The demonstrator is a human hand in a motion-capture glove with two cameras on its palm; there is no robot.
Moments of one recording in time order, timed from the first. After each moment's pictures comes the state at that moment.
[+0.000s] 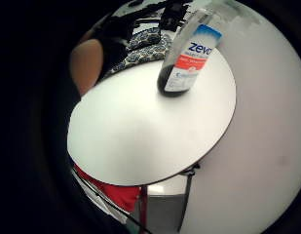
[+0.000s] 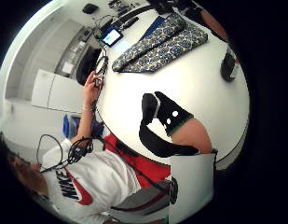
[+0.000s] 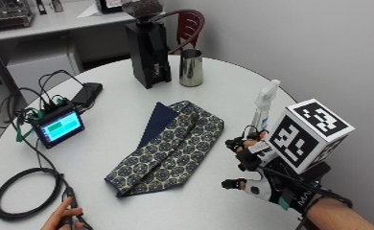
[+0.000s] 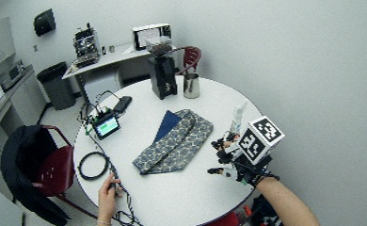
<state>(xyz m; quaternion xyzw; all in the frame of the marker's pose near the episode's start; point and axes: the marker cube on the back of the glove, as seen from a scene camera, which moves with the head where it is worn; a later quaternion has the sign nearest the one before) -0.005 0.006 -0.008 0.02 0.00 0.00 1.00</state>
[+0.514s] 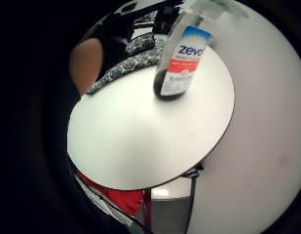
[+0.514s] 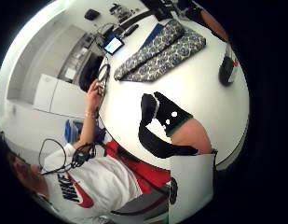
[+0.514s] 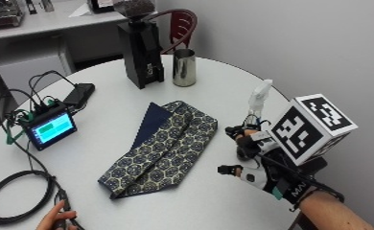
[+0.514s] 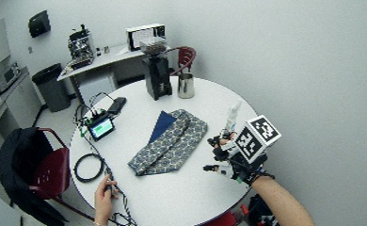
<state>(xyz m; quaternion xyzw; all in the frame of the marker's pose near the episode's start) -0.002 -0.010 -0.018 0.07 -0.04 0.02 1.00</state>
